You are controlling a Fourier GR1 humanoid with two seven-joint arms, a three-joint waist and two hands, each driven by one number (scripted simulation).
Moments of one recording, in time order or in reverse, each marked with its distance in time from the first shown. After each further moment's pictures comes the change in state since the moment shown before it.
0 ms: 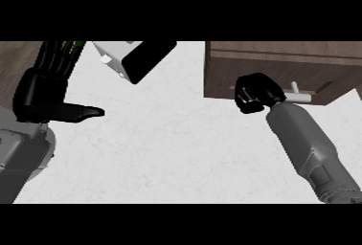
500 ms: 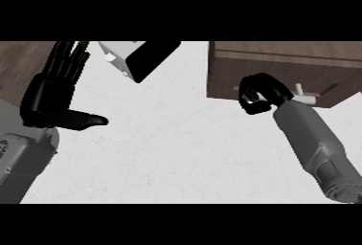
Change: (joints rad) left arm 0.022 -0.019 -0.015 -0.008 -0.003 -0.051 -0.012; right arm -0.030 -0.034 -0.047 0.078 -0.047 0.081 -0.127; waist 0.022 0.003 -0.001
